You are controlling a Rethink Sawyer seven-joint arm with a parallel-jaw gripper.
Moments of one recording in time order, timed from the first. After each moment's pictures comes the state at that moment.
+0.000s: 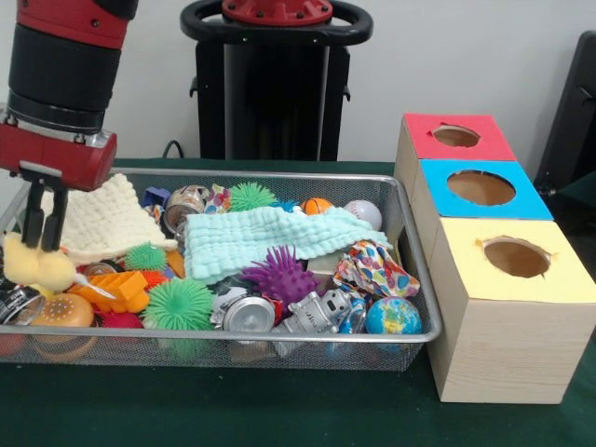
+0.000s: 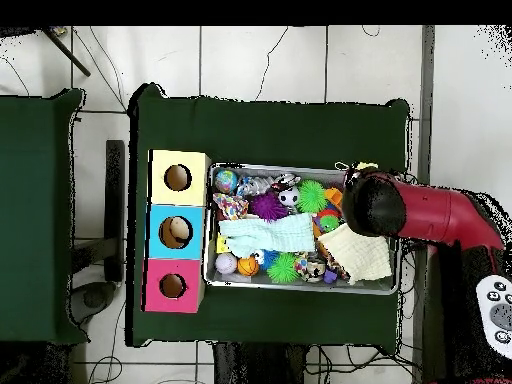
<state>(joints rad) -0.60 -0.64 0.17 1.40 -0.52 0.48 1.67</state>
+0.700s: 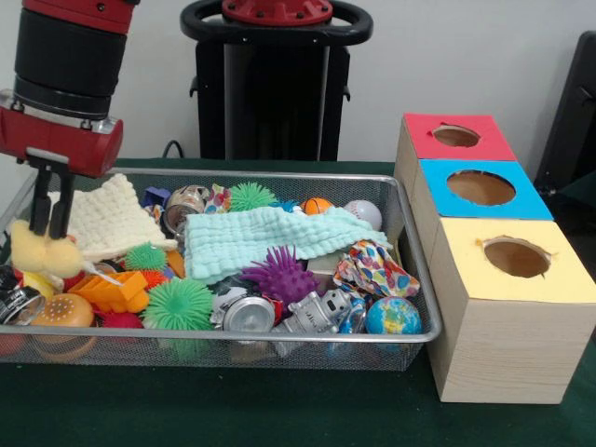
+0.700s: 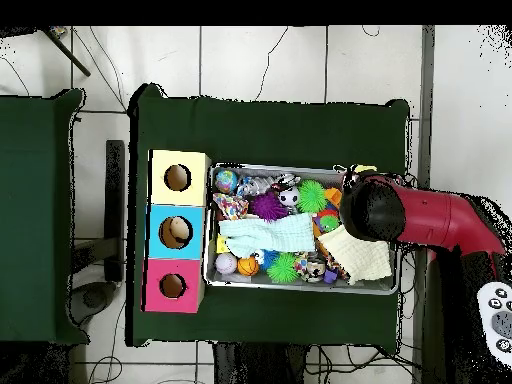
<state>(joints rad) -0.60 -0.67 0.17 1.44 -0.51 0.48 1.67</state>
